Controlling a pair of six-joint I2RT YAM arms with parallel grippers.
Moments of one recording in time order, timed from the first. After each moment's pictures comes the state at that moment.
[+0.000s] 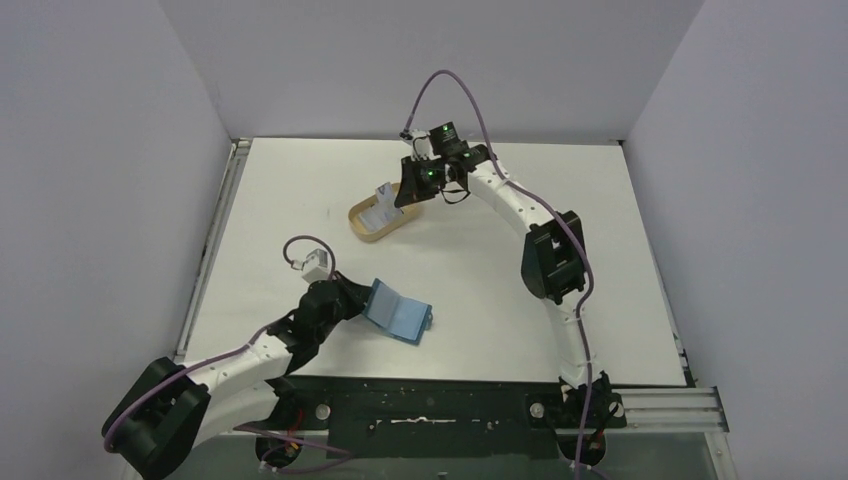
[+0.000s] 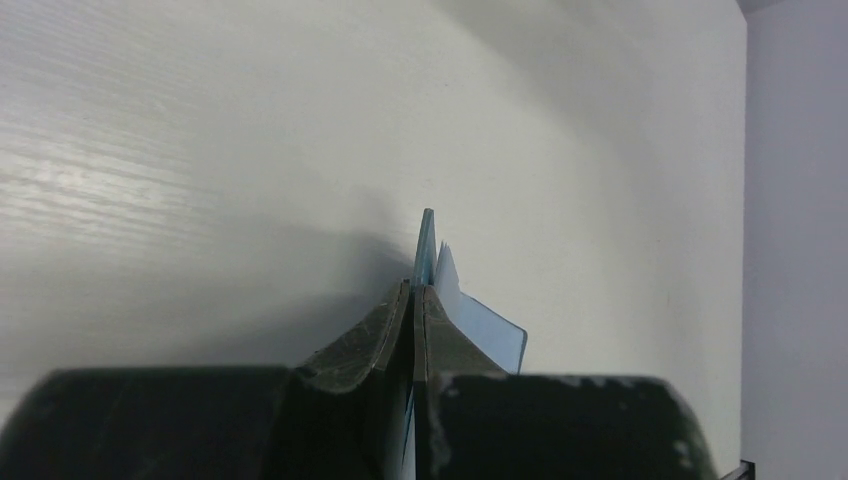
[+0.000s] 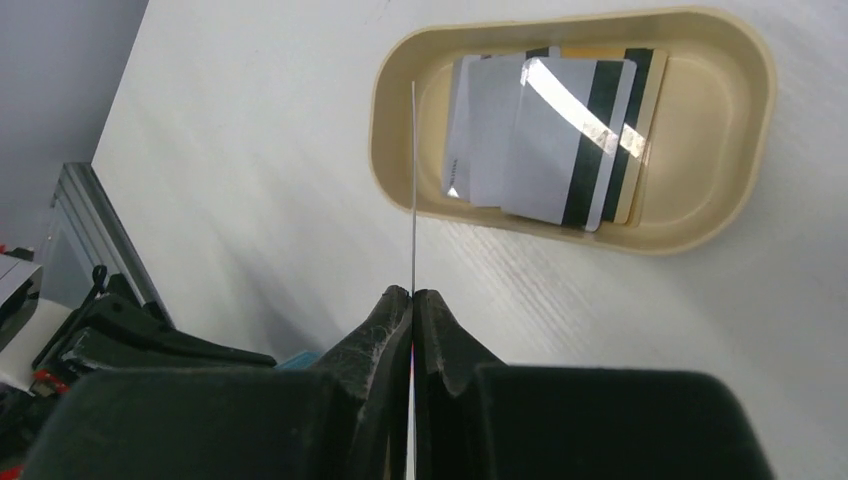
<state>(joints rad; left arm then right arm) -0.64 1.05 0.19 0.40 -0.24 -1.01 0.54 2.24 2.06 -0.65 -0.56 0.22</state>
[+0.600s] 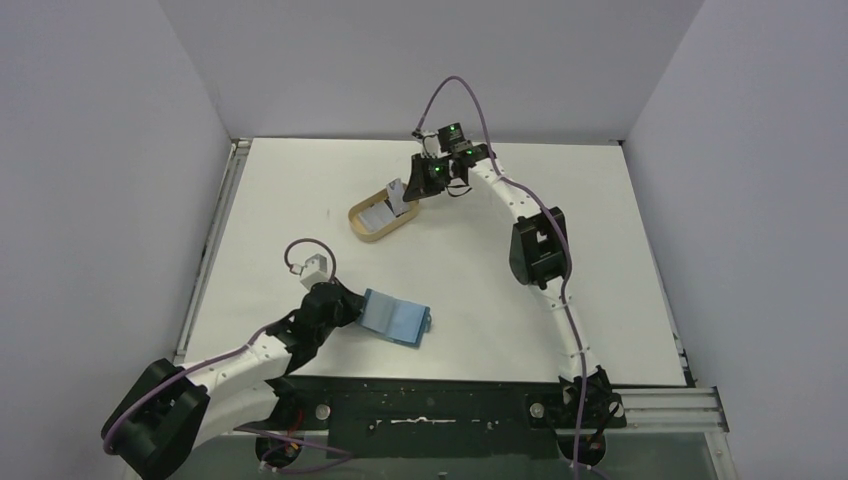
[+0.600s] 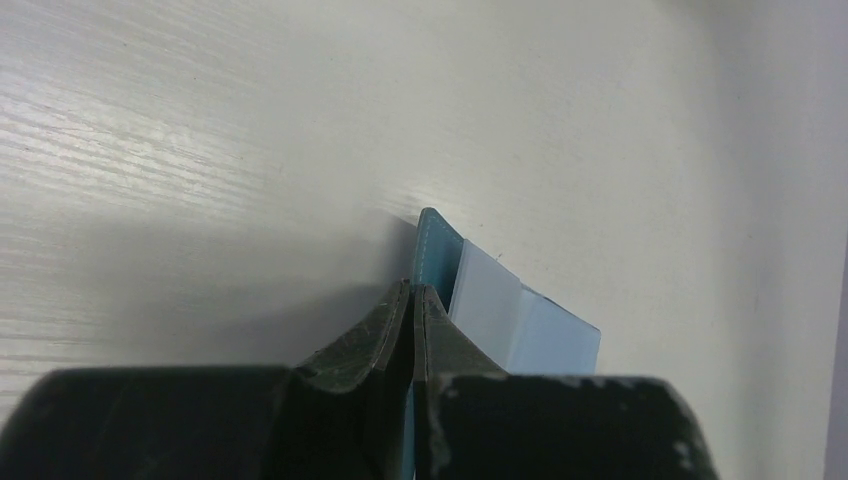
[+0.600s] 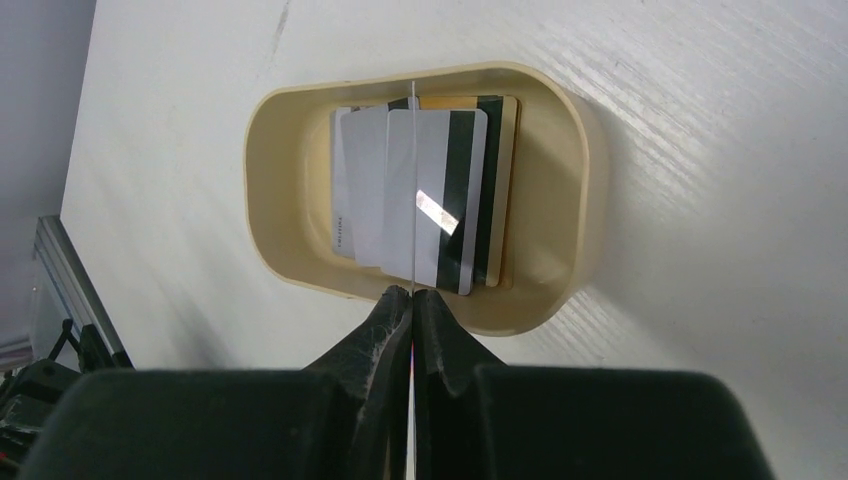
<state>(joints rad) -0.63 1.02 0.19 0.23 -0.29 -0.97 0.46 2.55 2.37 -0.70 -0.60 0.23</state>
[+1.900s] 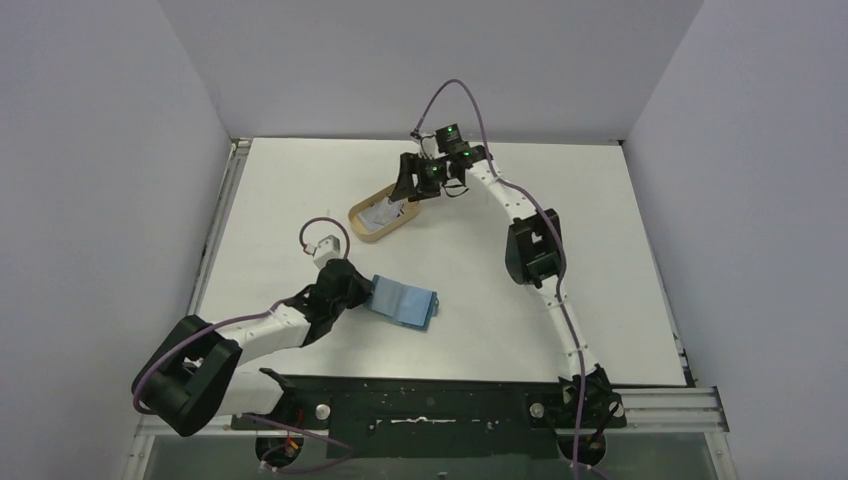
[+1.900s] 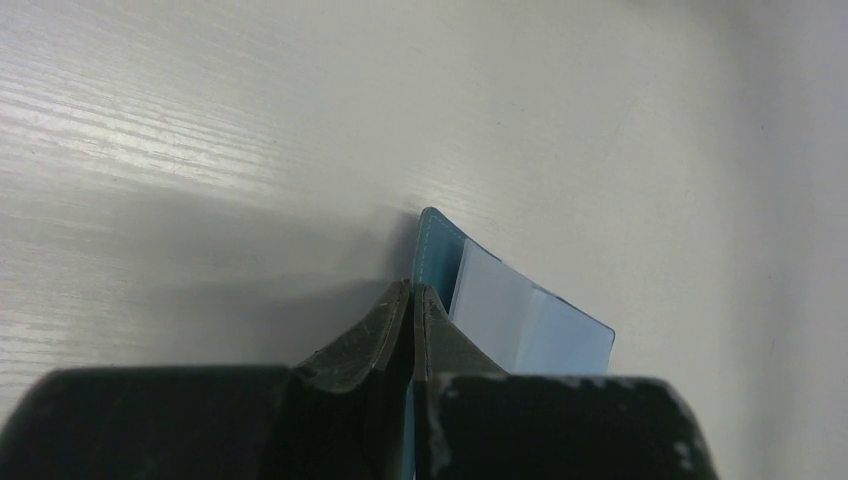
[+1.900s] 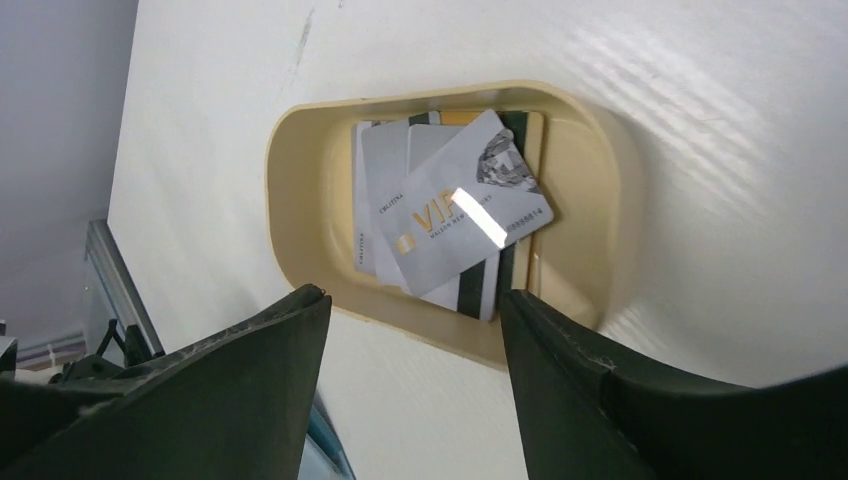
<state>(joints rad) -0.59 1.30 0.38 0.26 -0.26 -0.94 0.47 2.65 2.49 -0.69 -0.68 0.30</state>
